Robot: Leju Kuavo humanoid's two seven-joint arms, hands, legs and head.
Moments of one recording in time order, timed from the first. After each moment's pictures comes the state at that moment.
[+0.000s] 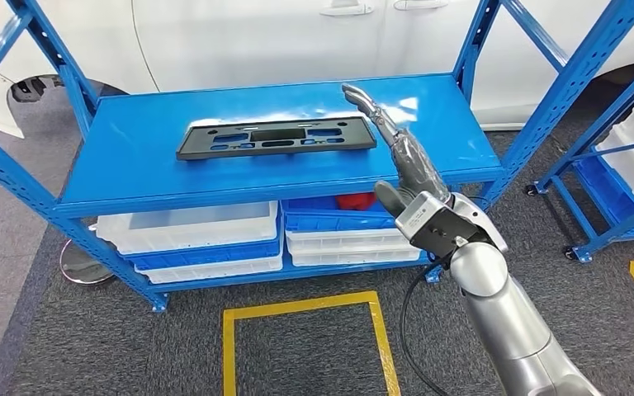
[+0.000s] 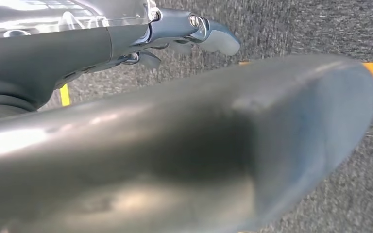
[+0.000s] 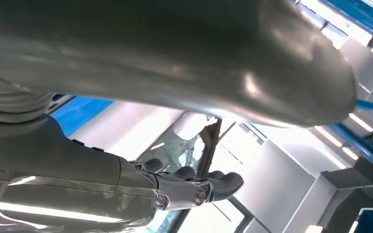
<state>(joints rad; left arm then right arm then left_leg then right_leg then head) -0.06 -0.12 1.12 -0.23 -0.85 0.02 -0.19 -0.54 -0.15 0.43 -1.69 0.30 0.03 -0.34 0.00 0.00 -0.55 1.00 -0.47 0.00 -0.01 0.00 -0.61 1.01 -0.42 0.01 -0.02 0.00</state>
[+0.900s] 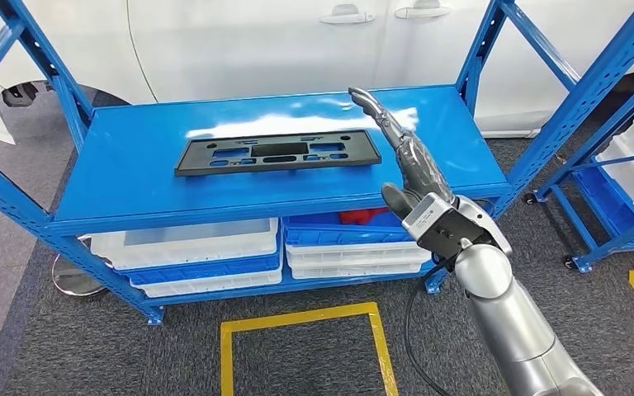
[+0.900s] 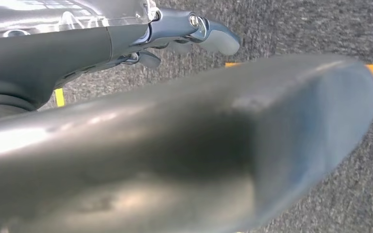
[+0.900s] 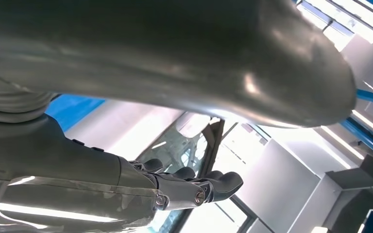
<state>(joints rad) -0.06 -0.12 1.12 -0.23 -0.85 0.01 -0.20 -0.53 -0.17 0.42 -1.70 0.28 0.03 -0.35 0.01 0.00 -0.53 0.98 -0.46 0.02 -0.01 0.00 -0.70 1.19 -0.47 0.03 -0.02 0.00</state>
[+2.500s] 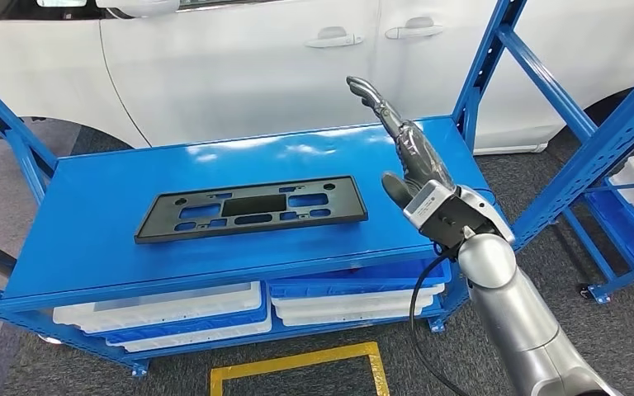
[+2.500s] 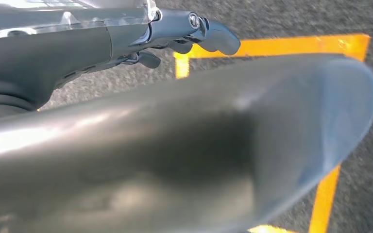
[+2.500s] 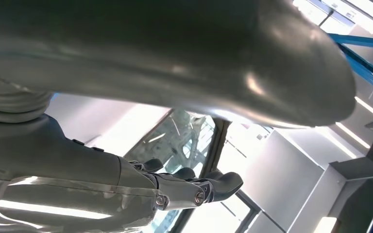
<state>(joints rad) -0.07 -0.12 1.12 -0.23 -0.85 0.02 -0.19 -0.58 -0.16 0.43 -1.68 0.25 0.05 -0.33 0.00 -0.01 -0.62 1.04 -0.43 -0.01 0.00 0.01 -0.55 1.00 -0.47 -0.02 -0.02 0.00</state>
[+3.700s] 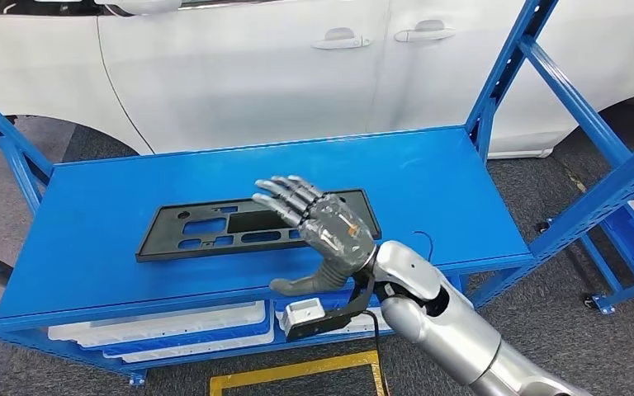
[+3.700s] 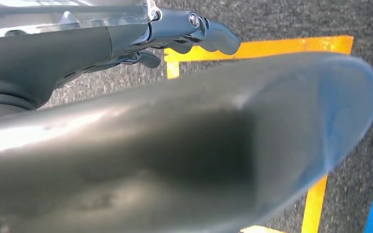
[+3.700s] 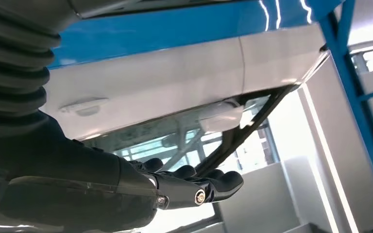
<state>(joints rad) -0.07 -0.12 1.14 -0.23 -0.88 0.04 -0.19 -0.54 -0.16 0.68 -1.57 0.72 -0.14 -0.33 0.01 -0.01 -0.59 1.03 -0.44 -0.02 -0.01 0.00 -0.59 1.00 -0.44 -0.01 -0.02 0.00</state>
